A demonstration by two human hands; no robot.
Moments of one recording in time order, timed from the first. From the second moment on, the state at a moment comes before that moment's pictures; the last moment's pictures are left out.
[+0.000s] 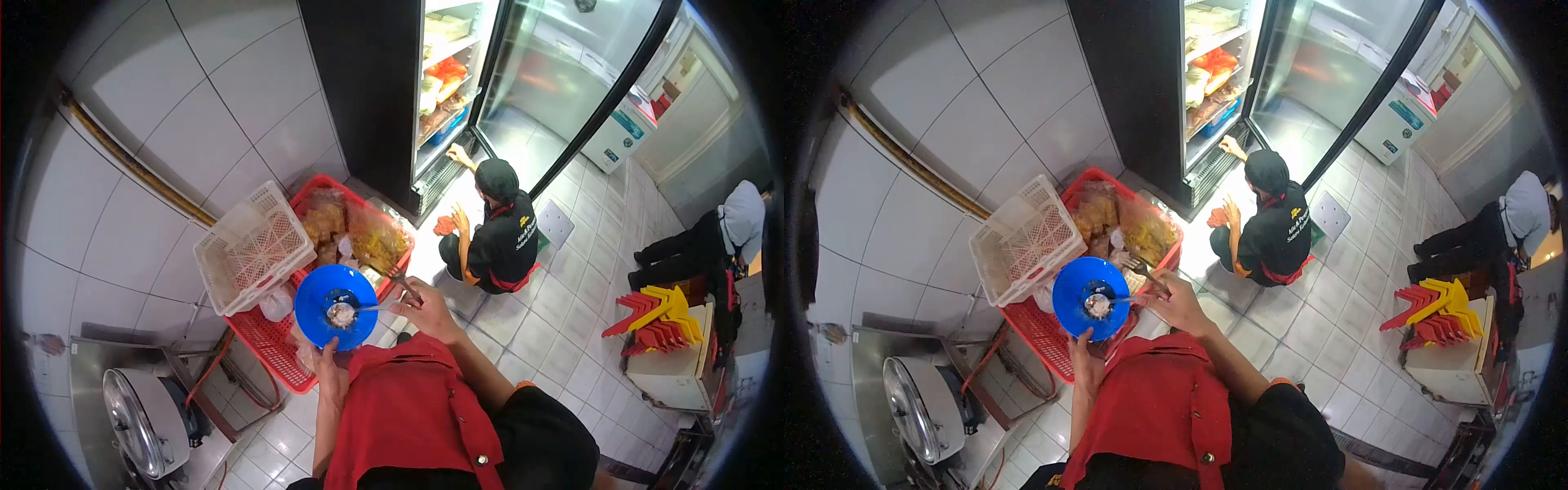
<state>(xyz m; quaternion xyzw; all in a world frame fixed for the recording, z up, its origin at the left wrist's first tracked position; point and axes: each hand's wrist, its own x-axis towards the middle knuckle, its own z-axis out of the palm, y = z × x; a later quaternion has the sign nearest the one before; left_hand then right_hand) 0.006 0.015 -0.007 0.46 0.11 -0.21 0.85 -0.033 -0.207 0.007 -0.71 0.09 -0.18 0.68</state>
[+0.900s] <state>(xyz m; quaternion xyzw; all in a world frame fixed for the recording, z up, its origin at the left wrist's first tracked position) -0.002 0.031 -0.024 0.47 0.14 -0.19 0.85 -0.035 -0.202 -0.017 -0.73 0.18 -0.13 0.65</state>
